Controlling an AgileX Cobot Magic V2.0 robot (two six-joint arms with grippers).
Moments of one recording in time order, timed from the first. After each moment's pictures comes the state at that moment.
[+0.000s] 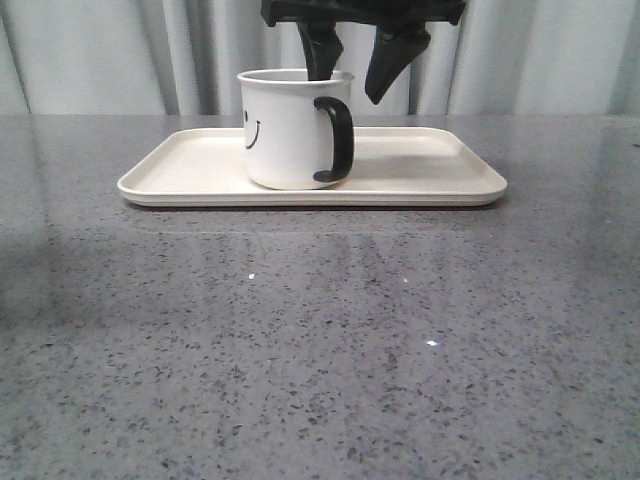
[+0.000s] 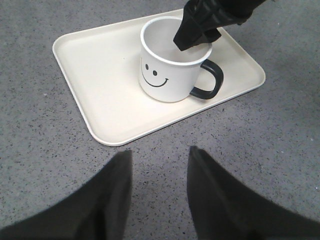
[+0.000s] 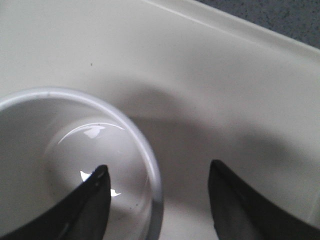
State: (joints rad) left arm -0.45 0.92 -0.95 -0.21 0.69 0.06; right arm 0.54 2.04 -1.99 -0.03 1.08 0.20
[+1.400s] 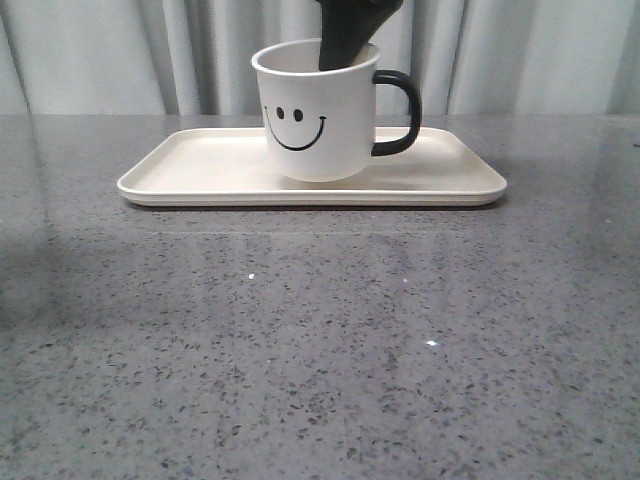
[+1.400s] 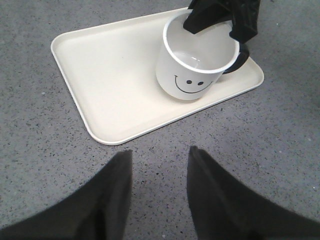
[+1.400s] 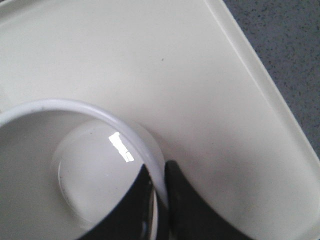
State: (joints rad) left arm -0.45 0.92 -0.95 -0.22 0.69 0.06; right arm 0.49 2.05 -2.11 0.19 1.19 -0.59
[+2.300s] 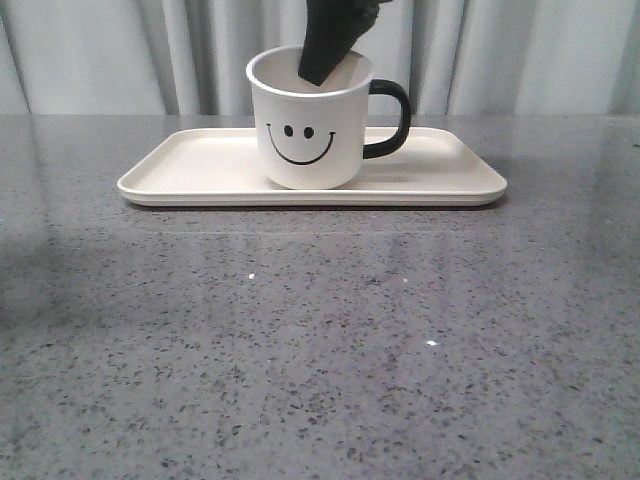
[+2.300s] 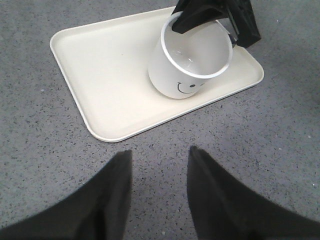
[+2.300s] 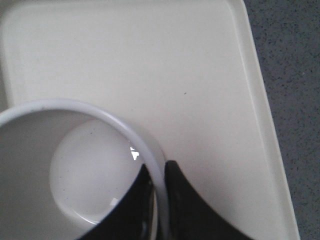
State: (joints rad) left arm -0.45 0.92 -0.95 -0.22 0.70 0.06; right arm 0.47 2.07 -2.11 0.29 1.14 -0.95
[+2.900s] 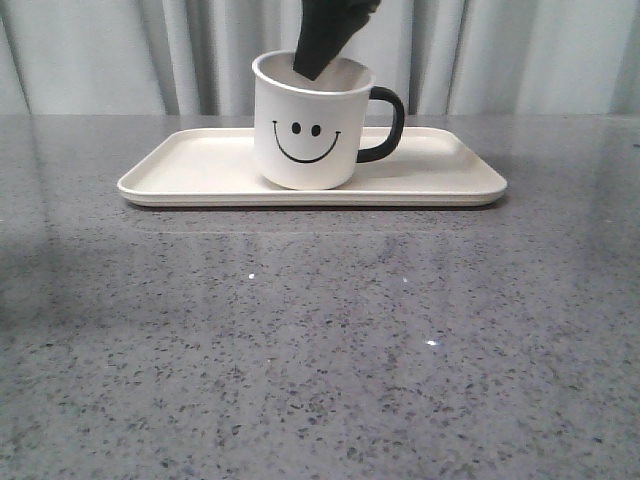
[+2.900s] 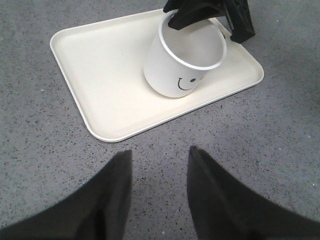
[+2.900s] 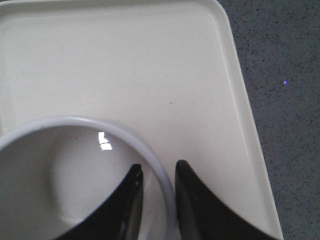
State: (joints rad) left arm -0.45 0.92 -0.95 -0.22 0.70 0.06; right arm 0.47 2.07 -2.11 0.29 1.09 -0.95
